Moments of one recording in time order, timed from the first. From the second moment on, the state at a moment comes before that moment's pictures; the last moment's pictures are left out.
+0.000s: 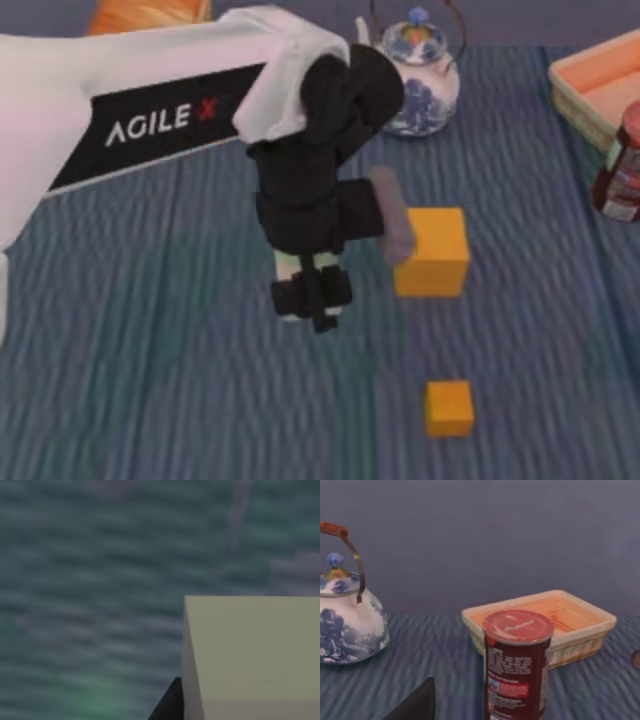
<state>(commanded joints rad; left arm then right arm) -0.71 2.06 1.63 -1.13 0.01 0.70 0.00 0.00 0.00 0.00 0.00 0.00</state>
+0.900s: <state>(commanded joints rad) -0.94 2.00 1.45 -1.00 0.00 0.63 0.00 0.00 0.00 0.00 0.00 0.00</state>
